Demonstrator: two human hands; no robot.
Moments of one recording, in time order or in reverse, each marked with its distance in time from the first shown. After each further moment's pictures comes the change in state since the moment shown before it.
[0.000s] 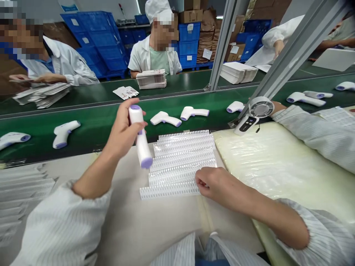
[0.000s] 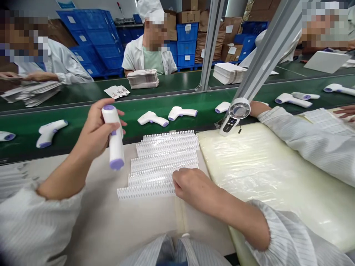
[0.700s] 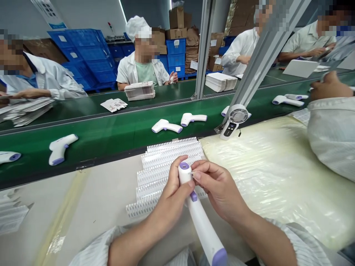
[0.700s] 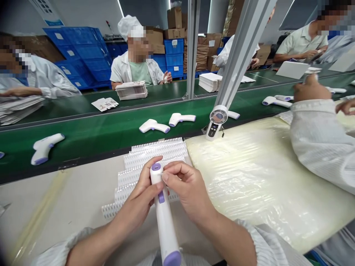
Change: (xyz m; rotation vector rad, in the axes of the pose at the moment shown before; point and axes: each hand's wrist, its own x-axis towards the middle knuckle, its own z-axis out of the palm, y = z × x) left_hand -0.121 0.057 0.111 -0.648 -0.454 -0.489; right_hand -0.007 -0.011 0.007 1.295 0.597 0.150
